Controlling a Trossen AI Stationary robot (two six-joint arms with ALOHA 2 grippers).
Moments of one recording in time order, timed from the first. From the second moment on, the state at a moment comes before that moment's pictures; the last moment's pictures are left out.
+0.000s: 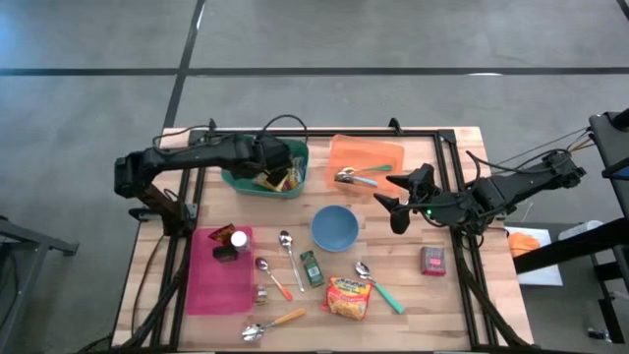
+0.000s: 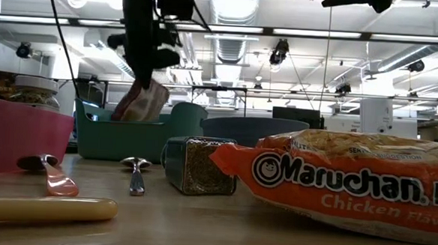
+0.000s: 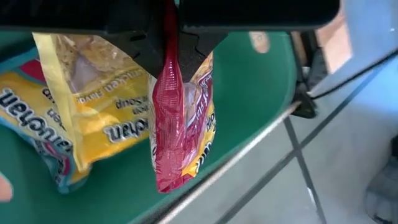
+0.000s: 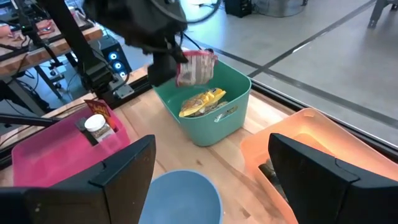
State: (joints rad) left arm 0.27 1.58 1.30 -1.12 -0.66 -0.58; right arm 0.38 1.02 1.02 -0.54 0.83 0.68
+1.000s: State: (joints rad) left arm 0.27 1.58 1.10 -0.83 -0.61 -0.64; right arm 0.36 1.02 1.02 -0.54 0.83 0.70
